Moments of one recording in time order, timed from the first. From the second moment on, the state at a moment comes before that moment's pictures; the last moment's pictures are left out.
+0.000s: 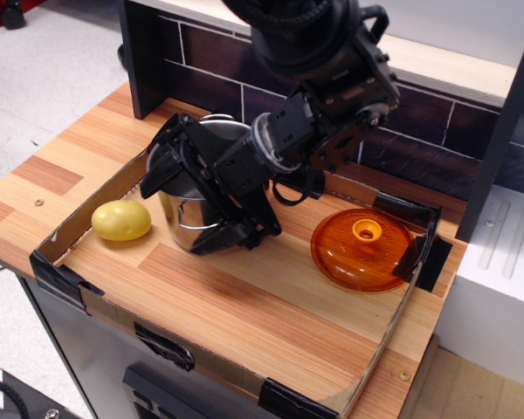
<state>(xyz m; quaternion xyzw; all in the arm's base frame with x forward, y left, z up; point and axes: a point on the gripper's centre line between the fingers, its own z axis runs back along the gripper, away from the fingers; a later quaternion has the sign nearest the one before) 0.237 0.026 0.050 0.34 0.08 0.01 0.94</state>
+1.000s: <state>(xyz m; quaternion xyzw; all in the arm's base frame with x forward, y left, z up) 0.253 0.014 0.096 0.00 0.14 0.06 0.99</state>
